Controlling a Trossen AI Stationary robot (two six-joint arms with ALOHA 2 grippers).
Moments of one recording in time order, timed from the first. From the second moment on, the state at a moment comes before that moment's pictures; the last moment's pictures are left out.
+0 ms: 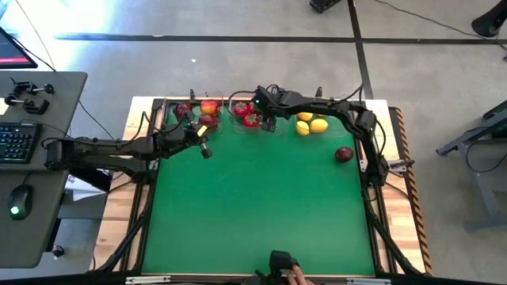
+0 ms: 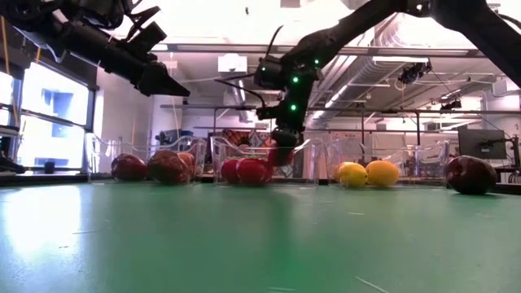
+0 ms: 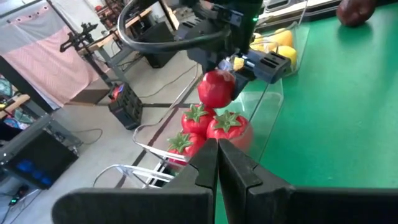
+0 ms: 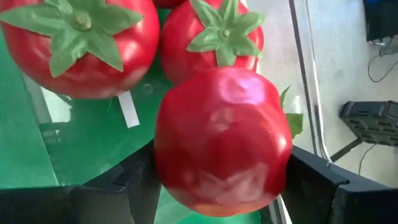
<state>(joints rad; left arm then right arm) 0.25 0.93 0.39 0.27 -0.41 0.36 -0.47 2.12 1.69 -0.67 0.38 -0.36</state>
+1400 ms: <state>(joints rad) 0.25 0.93 0.39 0.27 -0.41 0.35 -0.44 2.15 1.69 -0.70 0.43 -0.37</state>
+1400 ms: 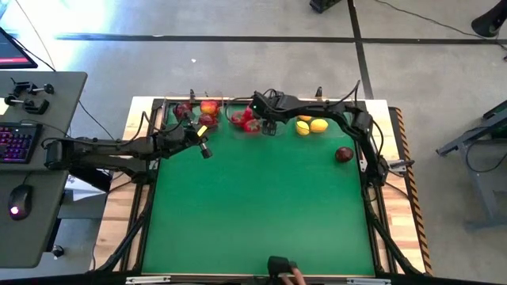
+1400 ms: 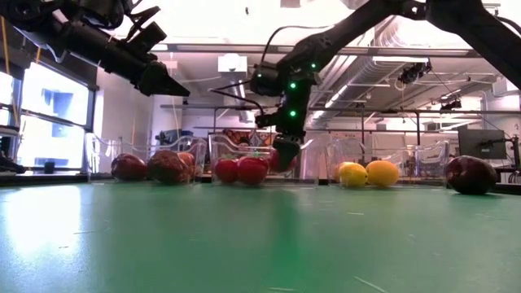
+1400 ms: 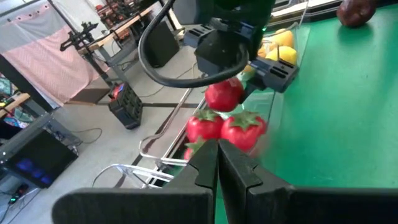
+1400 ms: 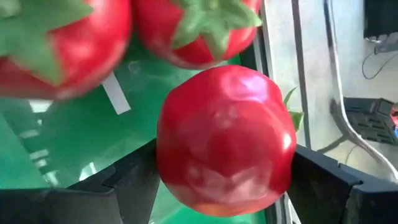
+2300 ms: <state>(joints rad) 0.25 0.93 0.39 0.27 -0.41 0.35 -0.42 2.11 1.69 -0.74 0.49 -0.30</state>
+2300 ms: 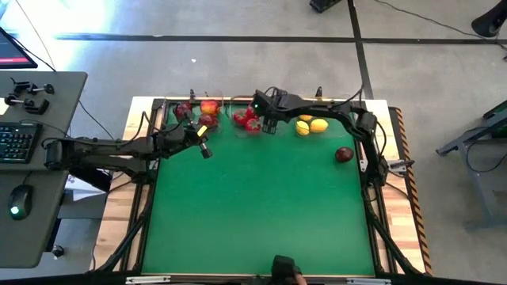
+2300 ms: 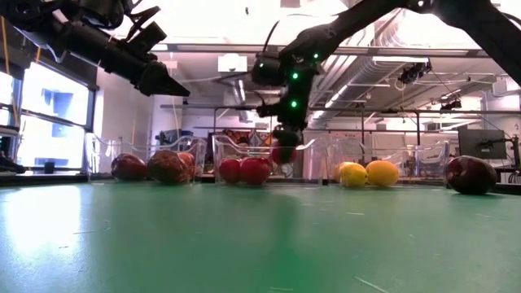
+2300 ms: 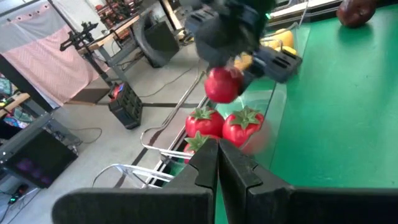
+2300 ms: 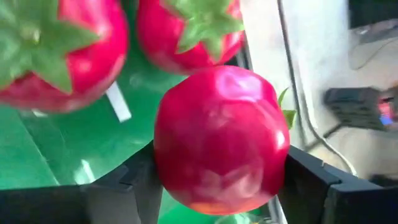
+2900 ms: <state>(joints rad) 0.25 0.93 0.39 0.27 -0.41 0.35 -0.49 2.09 1.71 -0.80 0.32 -0.04</state>
